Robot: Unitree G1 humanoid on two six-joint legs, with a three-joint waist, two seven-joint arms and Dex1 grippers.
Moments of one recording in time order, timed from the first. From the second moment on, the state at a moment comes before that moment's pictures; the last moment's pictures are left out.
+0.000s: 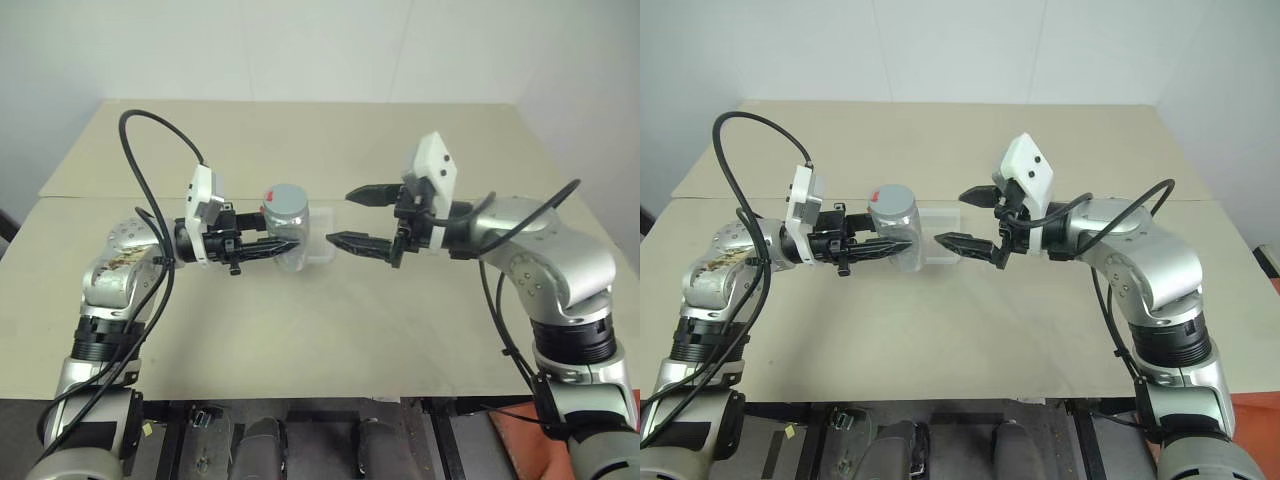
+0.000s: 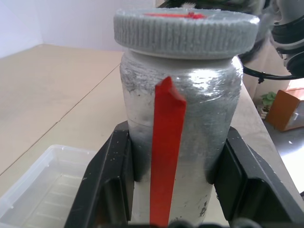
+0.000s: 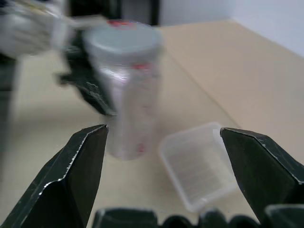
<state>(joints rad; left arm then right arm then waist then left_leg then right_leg) -0.65 0.61 0.03 0.11 -0.55 0.41 -1.28 -0.76 -0.60 0.04 -0.34 0.64 0.82 0.90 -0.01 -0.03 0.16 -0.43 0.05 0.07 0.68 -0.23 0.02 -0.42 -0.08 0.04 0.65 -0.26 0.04</state>
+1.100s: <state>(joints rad) -0.67 0.60 0.01 0.13 -0.54 0.39 -1.34 -0.90 -0.36 0.14 -0.19 0.57 0.80 0.80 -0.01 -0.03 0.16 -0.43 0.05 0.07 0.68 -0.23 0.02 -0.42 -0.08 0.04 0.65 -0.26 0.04</state>
